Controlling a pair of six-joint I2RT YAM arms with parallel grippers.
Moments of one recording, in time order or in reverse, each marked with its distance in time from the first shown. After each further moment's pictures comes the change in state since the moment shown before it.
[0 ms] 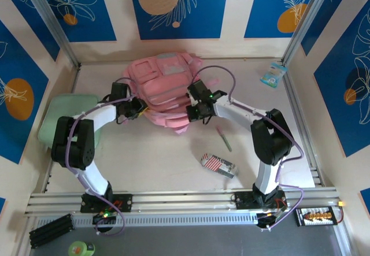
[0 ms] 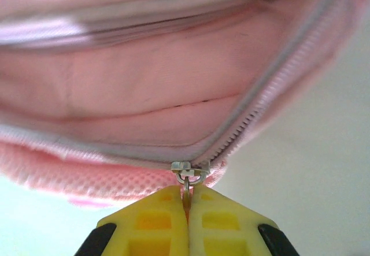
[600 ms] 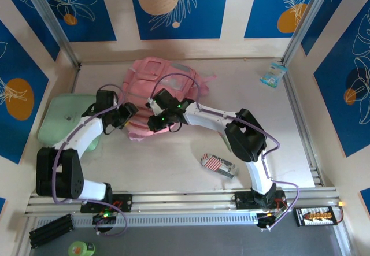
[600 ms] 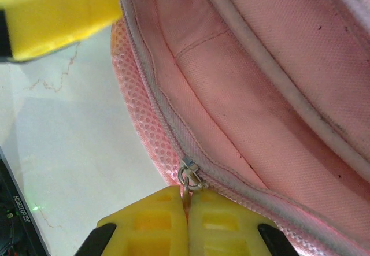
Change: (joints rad) left arm 0.045 -0.319 -0.158 -0.185 -0.042 -0.017; right arm 0.233 0.234 0.252 0.146 -0.285 0.093
